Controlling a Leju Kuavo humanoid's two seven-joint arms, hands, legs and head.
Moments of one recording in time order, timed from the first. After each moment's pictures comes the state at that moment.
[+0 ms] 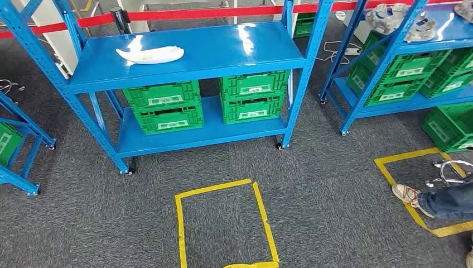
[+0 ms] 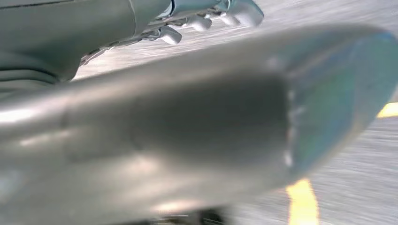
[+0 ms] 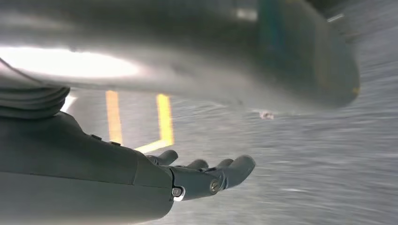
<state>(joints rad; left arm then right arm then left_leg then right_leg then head) 0.05 -0.01 0.01 -0.52 0.00 0.00 0.00 0.27 0.00 0.00 -0.29 0.00 0.00 0.00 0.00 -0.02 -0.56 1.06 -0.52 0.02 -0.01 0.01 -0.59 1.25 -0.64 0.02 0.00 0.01</state>
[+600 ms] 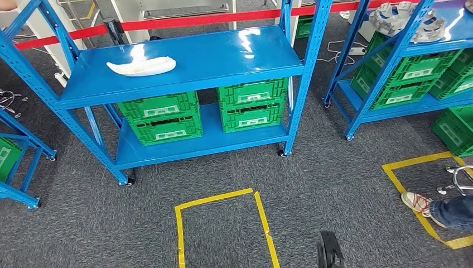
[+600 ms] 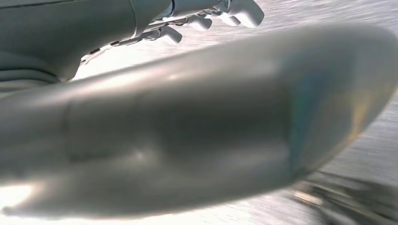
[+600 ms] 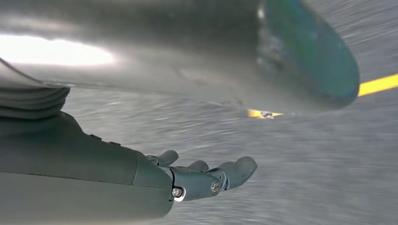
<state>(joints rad) 0.30 0.00 0.01 -0.24 0.00 0.00 0.00 0.02 0.00 0.00 -0.55 0.00 0.00 -0.01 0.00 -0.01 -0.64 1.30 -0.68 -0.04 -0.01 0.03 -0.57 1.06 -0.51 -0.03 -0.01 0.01</state>
